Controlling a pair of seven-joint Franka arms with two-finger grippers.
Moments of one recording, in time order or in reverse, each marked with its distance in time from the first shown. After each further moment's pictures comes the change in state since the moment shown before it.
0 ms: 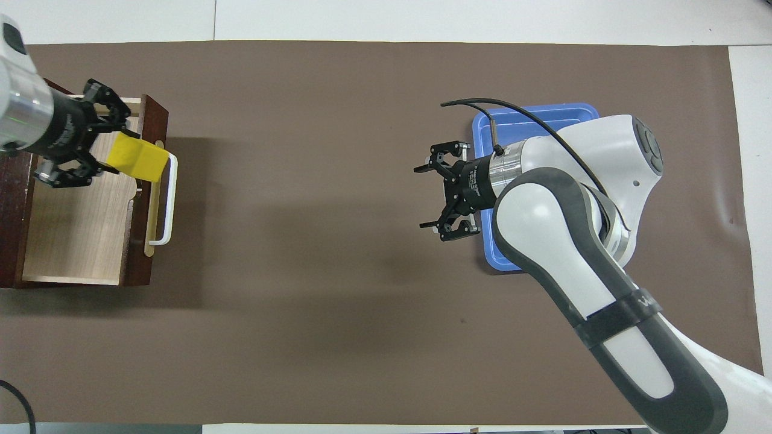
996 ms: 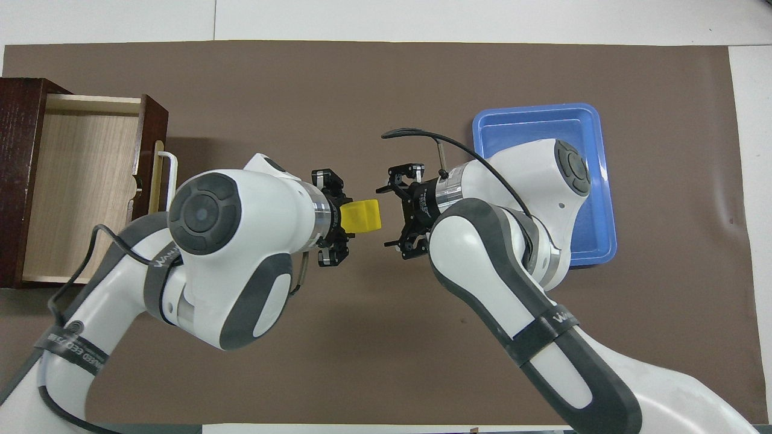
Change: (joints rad) left arm -0.429 -0.053 -0.010 -0.421 -0.212 0.545 -0.774; right arm 0.127 0.061 0.004 -0.001 0.001 0.084 0.006
